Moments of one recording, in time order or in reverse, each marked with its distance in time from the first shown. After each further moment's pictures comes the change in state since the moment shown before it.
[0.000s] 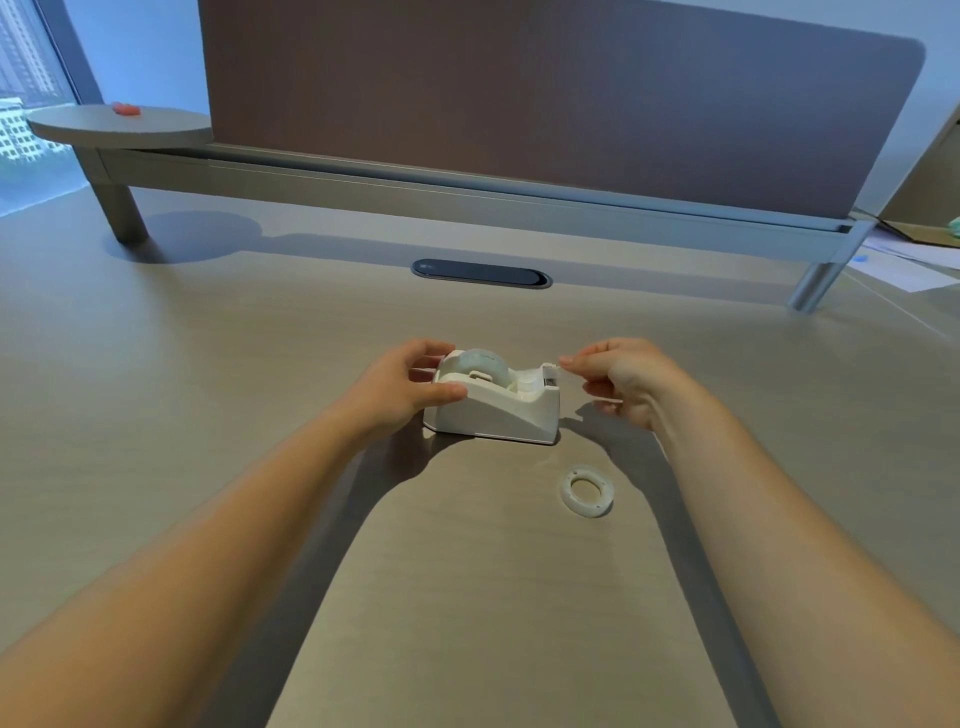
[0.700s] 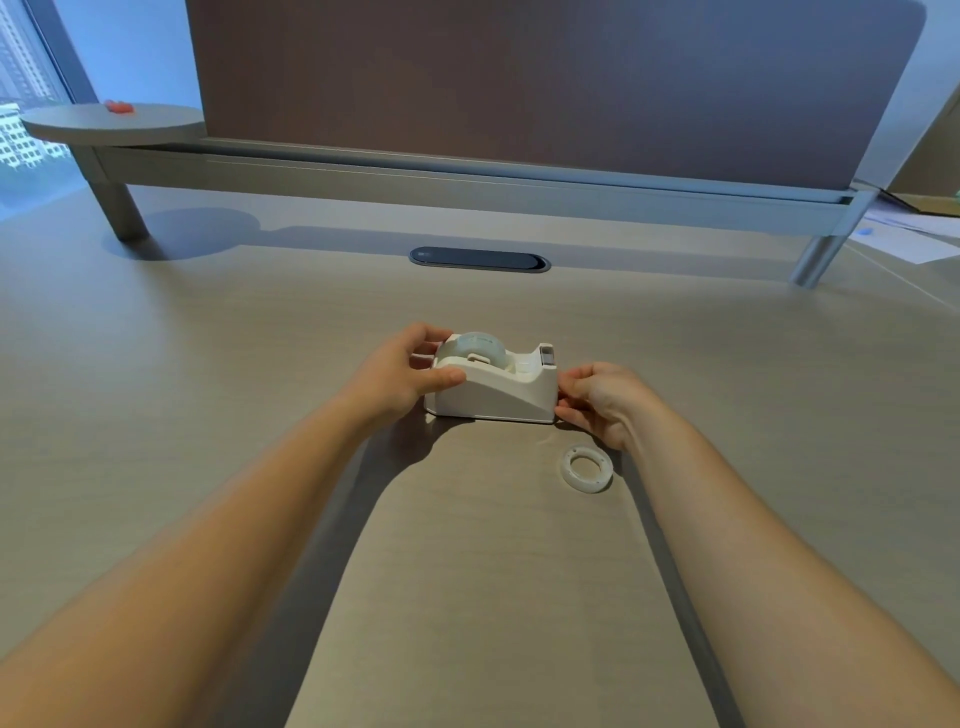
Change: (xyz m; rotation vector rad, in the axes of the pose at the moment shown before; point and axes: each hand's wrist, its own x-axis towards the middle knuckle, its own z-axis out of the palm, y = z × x) left_hand -0.003 0.000 0.005 0.056 0.026 0.008; right_hand 0.005 0.036 0.020 0.331 -0.041 0.116
